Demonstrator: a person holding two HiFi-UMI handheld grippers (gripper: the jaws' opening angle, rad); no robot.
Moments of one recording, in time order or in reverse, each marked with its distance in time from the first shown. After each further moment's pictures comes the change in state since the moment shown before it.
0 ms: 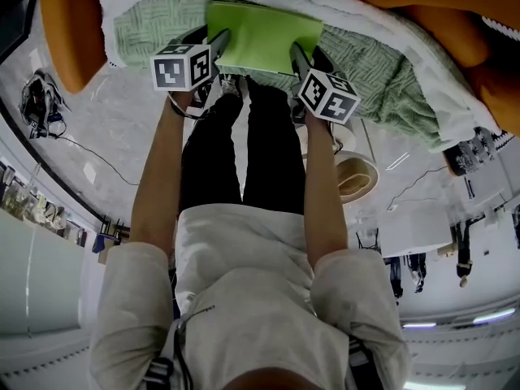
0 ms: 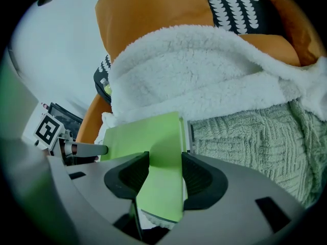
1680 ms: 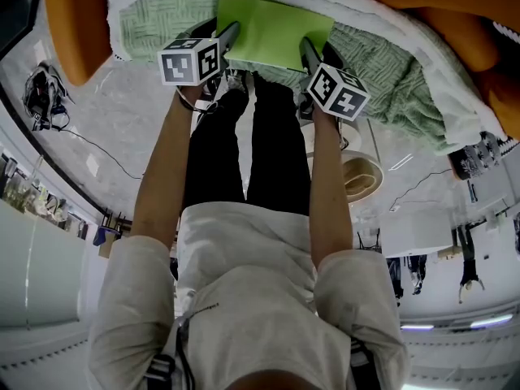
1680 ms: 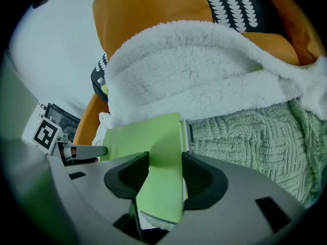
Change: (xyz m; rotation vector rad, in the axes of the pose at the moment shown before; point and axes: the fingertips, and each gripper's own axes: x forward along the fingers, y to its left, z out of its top) left arm 0.006 0.002 0.001 -0.024 -0.050 -0.008; right arm 0.004 -0.003 0.001 0.018 0.004 -0.020
